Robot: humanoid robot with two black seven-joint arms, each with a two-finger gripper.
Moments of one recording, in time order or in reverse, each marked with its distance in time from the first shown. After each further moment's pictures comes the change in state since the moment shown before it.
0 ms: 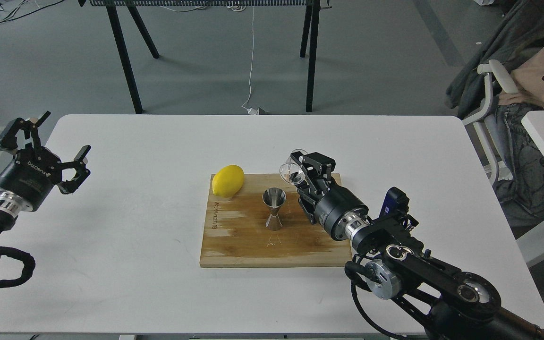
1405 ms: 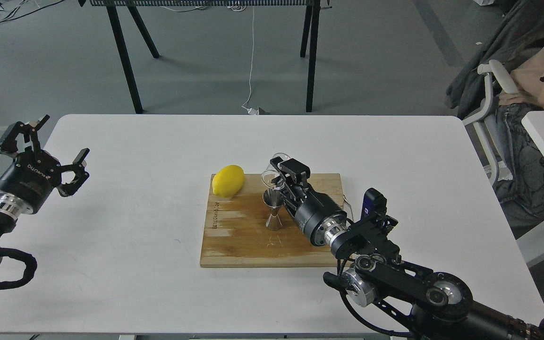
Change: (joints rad) left arm 0.000 -0.020 0.000 0.037 0.000 0.000 0.000; right arm 0.070 0.062 -0.133 -0.079 -0.098 -0.064 0.032
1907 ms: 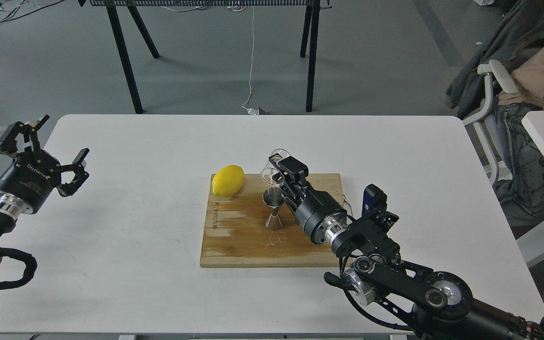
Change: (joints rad) left arm 0.000 0.000 0.000 0.001 0.000 0.000 0.000; right arm 0.012 -0.007 -0.006 -0.003 -0.071 -0.010 0.000
